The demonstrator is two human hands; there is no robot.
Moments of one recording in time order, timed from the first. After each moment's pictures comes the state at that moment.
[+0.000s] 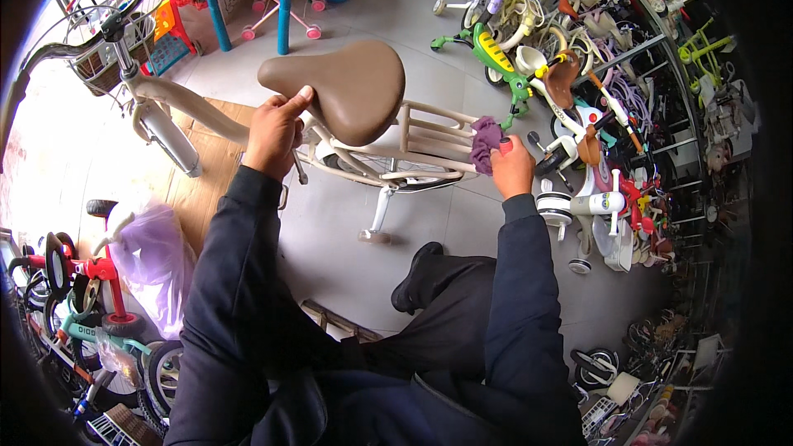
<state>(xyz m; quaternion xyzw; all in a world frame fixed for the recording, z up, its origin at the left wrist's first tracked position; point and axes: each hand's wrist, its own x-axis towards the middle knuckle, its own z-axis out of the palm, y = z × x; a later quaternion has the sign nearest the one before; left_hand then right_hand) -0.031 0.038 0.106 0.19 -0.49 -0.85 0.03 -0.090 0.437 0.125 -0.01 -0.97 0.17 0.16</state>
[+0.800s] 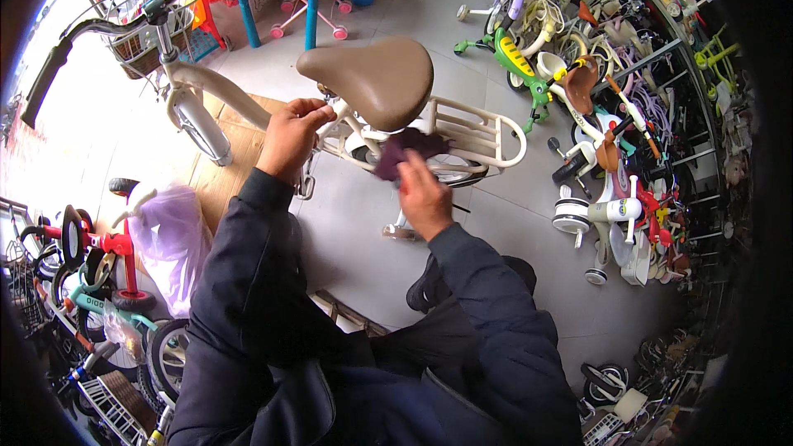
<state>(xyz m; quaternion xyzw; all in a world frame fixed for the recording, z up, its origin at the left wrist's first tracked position) 0.018 0.044 0.117 0.19 -0.64 -0.74 0.05 0.013 0.317 0.043 0.32 -0.90 0.20 0.20</state>
